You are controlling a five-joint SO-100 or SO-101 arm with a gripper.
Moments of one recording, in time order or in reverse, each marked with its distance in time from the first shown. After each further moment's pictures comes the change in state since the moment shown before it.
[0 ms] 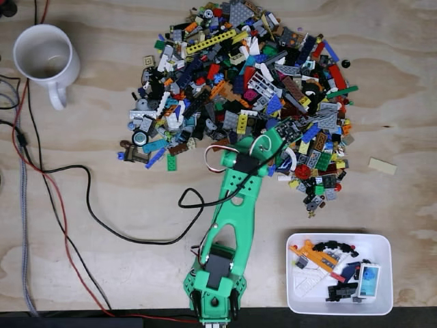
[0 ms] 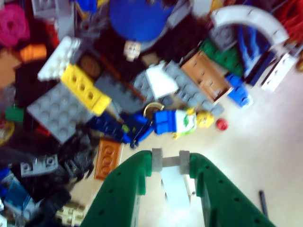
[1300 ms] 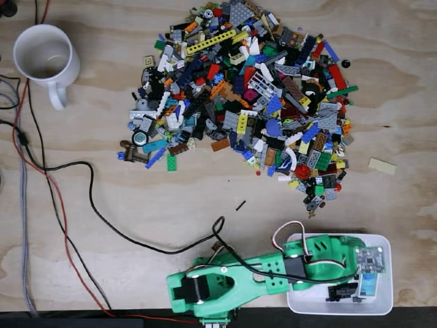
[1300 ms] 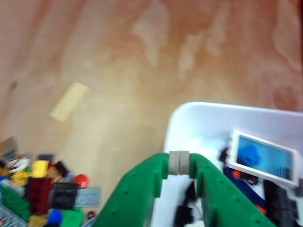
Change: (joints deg) arm 56.2 29.2 18.4 -21.8 -33.3
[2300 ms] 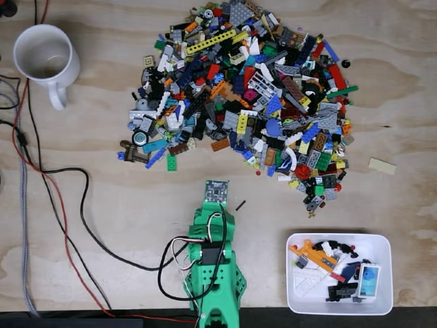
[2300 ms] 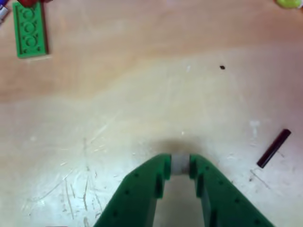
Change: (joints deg) arm -75.3 56.7 50.4 33.8 3.1
